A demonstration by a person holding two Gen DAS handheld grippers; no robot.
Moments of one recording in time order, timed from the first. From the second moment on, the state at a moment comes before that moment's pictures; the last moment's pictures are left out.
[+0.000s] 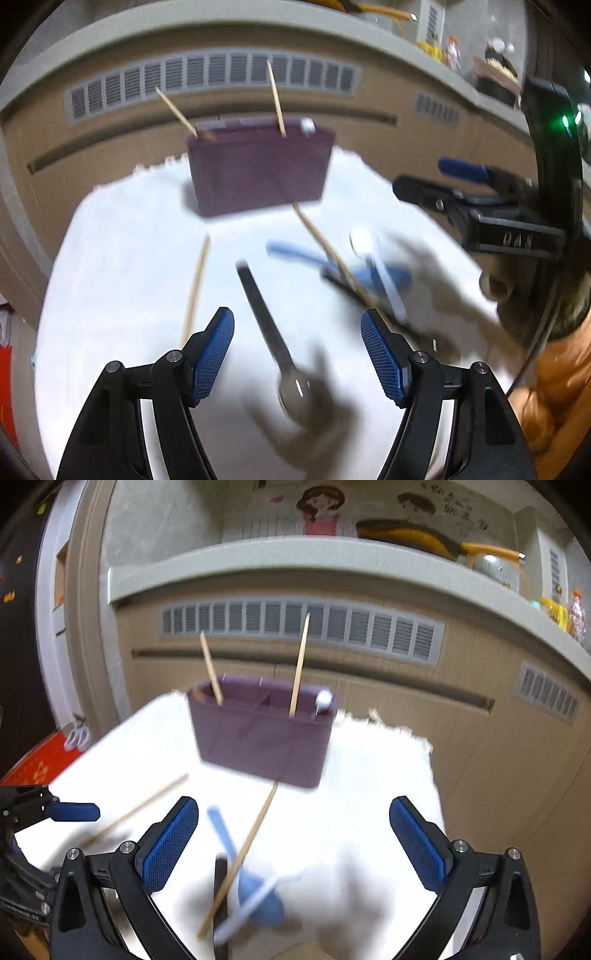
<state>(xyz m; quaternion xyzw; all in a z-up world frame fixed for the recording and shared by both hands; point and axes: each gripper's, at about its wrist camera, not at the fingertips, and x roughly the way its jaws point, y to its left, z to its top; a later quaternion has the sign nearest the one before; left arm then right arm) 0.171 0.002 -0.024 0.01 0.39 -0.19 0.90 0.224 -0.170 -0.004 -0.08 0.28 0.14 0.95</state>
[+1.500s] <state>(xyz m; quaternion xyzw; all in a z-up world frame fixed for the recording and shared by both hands) 0.221 0.016 -0.045 -0.03 0.46 -0.14 0.88 0.244 -0.156 -0.031 -0.05 0.39 0.19 0.90</state>
